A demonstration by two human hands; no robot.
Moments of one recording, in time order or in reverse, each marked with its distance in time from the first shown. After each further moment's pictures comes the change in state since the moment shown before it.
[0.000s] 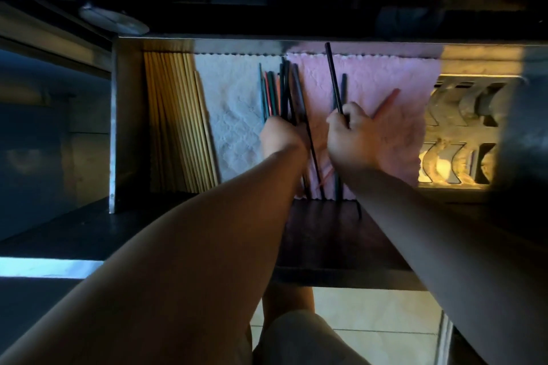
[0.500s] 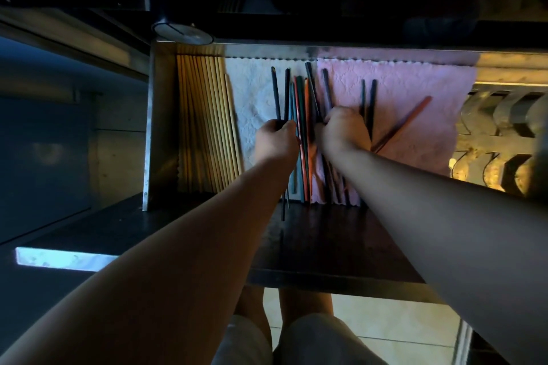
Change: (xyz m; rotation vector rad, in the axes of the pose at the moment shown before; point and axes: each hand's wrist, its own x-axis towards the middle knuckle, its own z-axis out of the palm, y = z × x) left_hand 0.005 -0.021 -0.061 -0.358 -0.129 -0.042; right_hand 0.046 -0.006 0.086 -0.384 -0.140 -0.079
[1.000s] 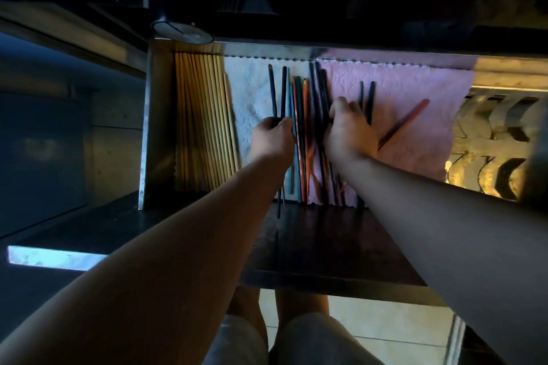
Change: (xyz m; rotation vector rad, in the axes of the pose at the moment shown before) left_hand 0.000 0.005 -0.002 -0.036 -0.009 -0.029; right_hand -0.009 0.014 -0.012 -0.099 0.096 -0.180
